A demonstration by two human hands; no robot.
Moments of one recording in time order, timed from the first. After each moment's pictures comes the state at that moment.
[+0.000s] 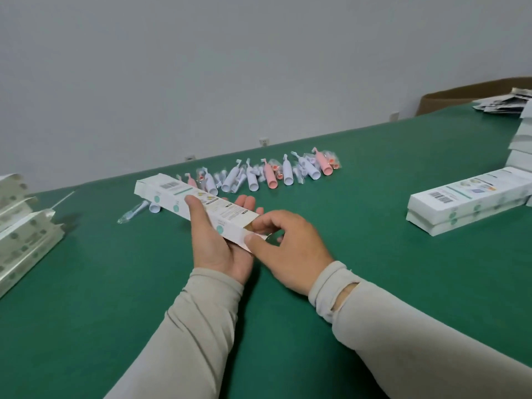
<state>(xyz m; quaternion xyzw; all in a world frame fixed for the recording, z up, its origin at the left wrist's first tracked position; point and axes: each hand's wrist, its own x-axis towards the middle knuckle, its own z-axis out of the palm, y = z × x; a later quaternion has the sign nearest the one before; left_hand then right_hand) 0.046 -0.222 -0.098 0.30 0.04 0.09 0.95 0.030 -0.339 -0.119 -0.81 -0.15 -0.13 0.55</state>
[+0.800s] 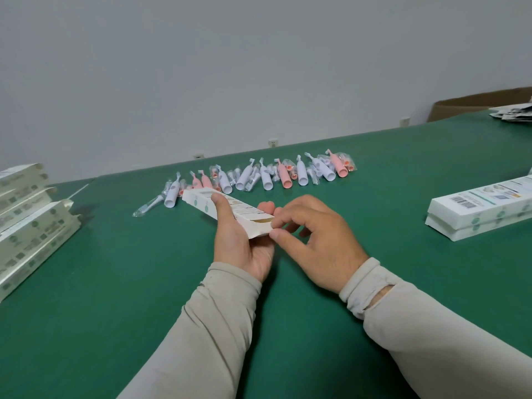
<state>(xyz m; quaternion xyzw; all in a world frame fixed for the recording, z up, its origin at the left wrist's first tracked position) 0.041 -0.220 -0.090 0.28 0.10 0.02 0.95 0.024 -0.353 -0.106 -0.81 -0.27 -0.23 0.48</state>
